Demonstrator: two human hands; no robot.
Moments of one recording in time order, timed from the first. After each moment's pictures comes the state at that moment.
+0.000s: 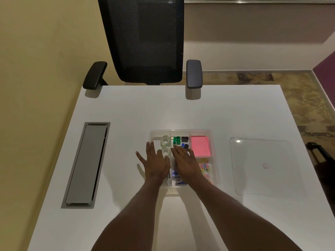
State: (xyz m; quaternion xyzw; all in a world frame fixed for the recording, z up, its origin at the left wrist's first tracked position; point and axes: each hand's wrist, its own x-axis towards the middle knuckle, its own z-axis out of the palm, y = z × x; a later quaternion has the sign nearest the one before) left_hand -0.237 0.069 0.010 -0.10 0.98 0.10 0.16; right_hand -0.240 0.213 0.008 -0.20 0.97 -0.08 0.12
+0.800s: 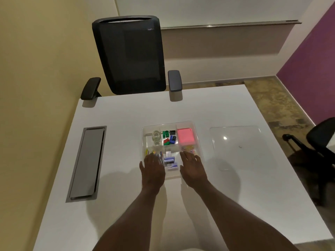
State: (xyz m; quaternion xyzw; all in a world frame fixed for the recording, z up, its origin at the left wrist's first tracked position) left_hand -0.119 0.080 0.049 -0.02 0.99 0.15 0.08; right_hand -0.111 0.256 0.061 -0.07 0.99 -0.09 0.06
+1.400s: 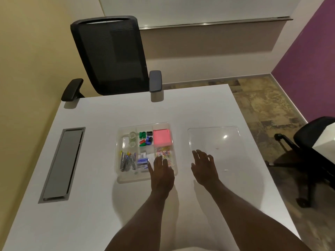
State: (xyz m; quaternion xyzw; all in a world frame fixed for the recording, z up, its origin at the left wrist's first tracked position) left_hand -0.099 0.250 0.048 0.00 0.98 0.18 0.06; right_hand -0.115 0.438 0.056 -0.03 0.99 -0.04 0.10
